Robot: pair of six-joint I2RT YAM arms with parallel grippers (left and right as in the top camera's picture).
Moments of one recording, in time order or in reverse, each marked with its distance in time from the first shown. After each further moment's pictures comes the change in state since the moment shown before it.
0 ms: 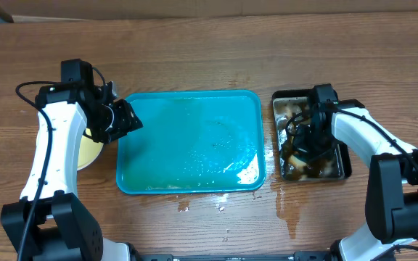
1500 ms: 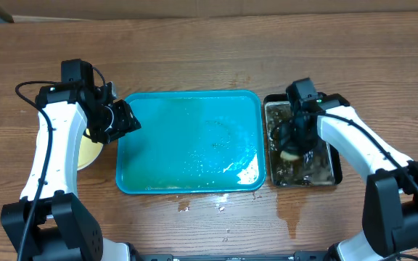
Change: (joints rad) left arm 0.000 0.000 0.000 -0.002 -0.030 0.003; right arm 0.147 -0.064 0.088 -0.102 0.146 -0.056
